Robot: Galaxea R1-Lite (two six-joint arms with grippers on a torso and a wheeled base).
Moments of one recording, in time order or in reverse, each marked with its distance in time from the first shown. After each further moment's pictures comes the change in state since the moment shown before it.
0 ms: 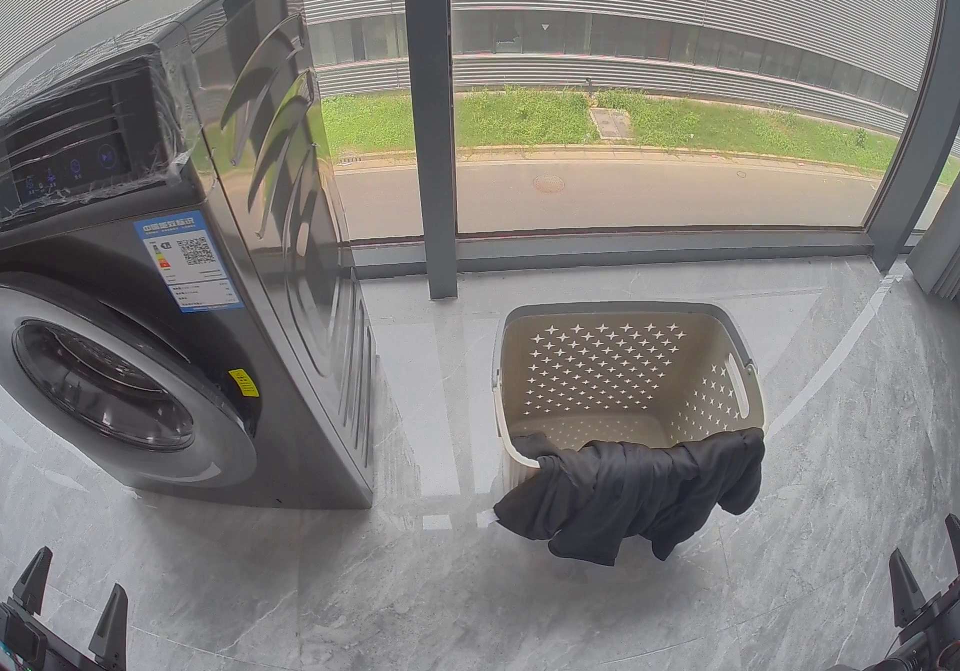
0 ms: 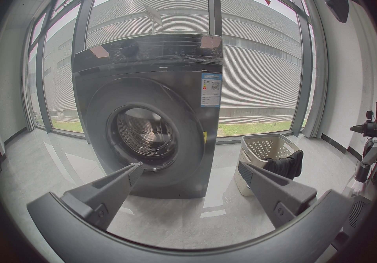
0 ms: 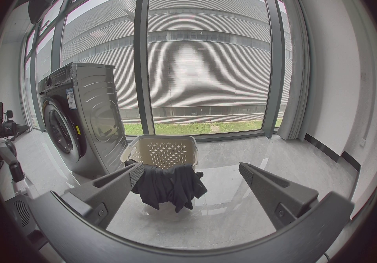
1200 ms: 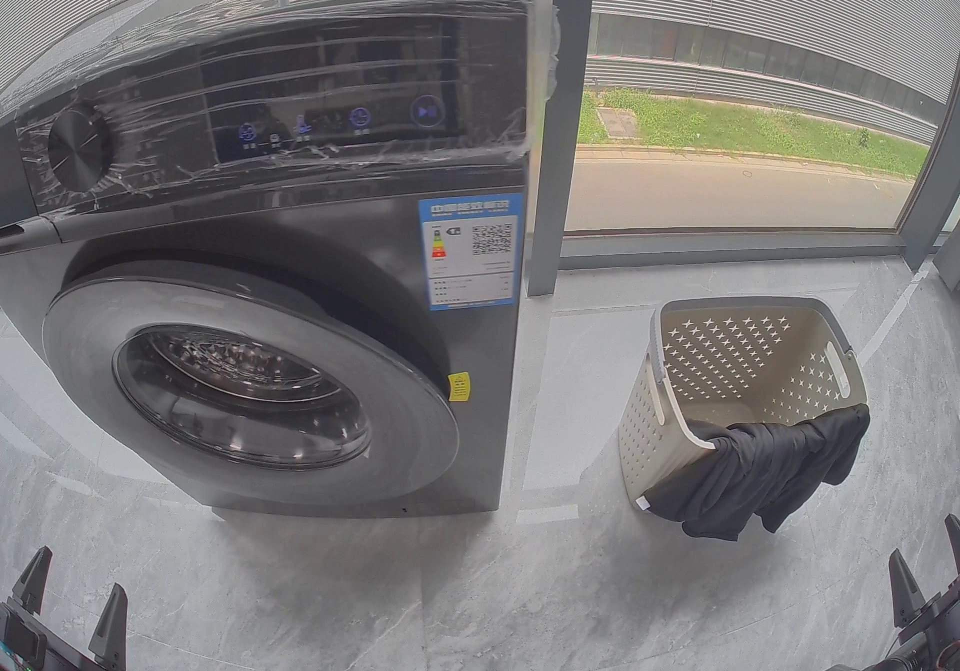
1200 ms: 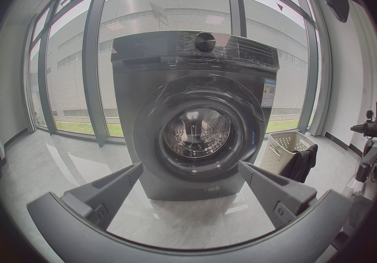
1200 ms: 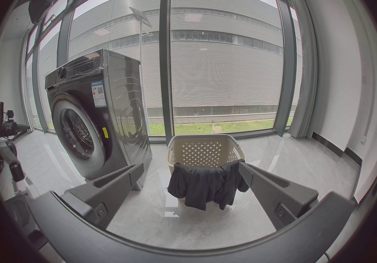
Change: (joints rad) left arm 0.000 0.000 0.000 0.001 0.000 0.001; right arm 0.000 0.000 0.000 0.000 0.001 0.000
